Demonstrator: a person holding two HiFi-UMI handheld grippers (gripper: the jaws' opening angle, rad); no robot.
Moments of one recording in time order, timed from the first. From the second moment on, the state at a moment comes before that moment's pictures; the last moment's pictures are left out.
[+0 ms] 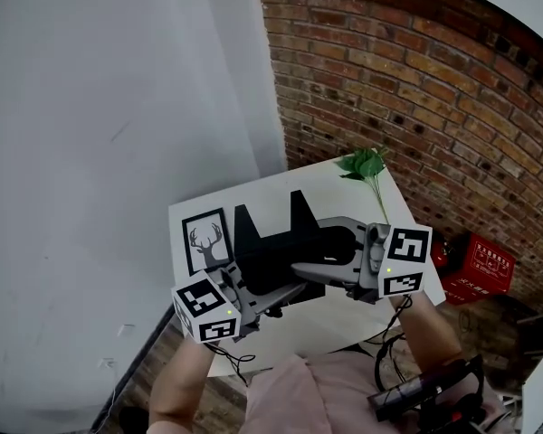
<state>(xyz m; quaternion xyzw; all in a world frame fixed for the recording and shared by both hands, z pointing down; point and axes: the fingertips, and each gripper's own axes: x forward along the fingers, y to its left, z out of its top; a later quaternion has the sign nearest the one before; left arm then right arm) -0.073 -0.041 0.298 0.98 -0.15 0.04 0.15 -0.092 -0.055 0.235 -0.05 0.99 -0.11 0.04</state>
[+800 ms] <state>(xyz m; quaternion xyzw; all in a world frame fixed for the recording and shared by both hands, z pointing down) -0.036 -0.088 0.372 0.96 -0.17 0.05 0.23 -0.056 -0.113 0.314 -0.03 0.98 -0.22 0.00</state>
